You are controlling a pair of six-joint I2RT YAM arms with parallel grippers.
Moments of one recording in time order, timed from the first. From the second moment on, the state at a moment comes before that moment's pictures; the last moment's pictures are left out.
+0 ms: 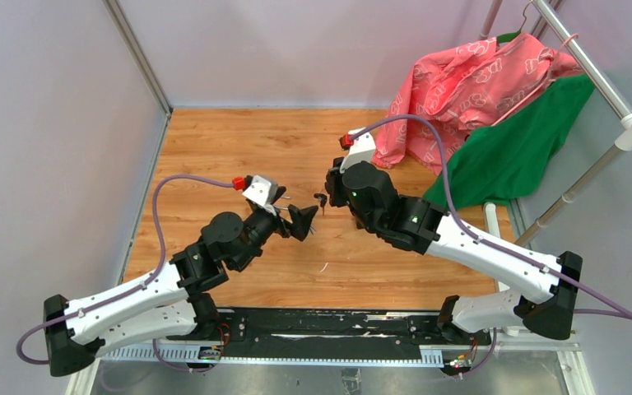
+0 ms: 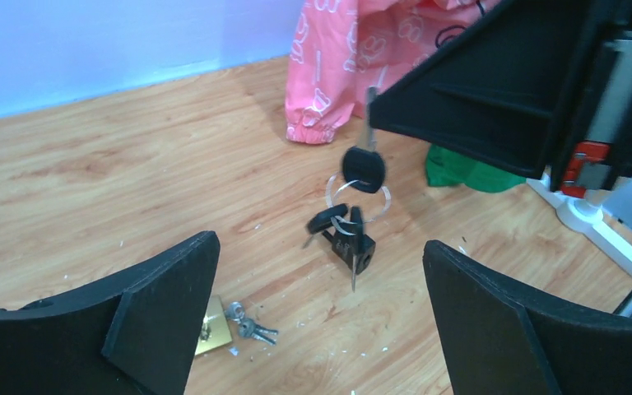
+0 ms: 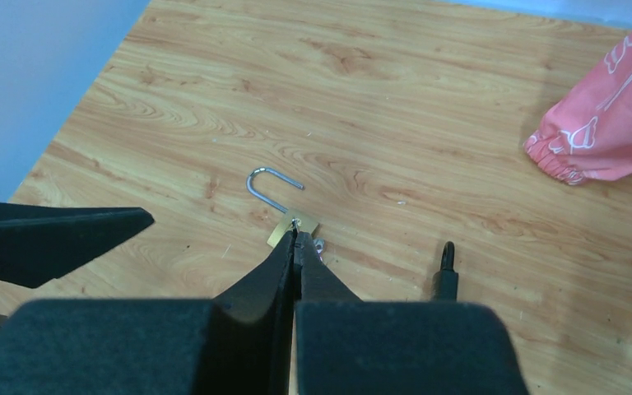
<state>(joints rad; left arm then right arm) -1.02 0.75 0.64 0.14 -0.42 -0.17 1.09 1.25 1.27 -0.33 0.61 0.36</state>
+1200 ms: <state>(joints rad) -1.30 1.32 0.47 1.48 -0.70 0.89 1.08 1.24 1.38 -0.49 0.47 0.61</state>
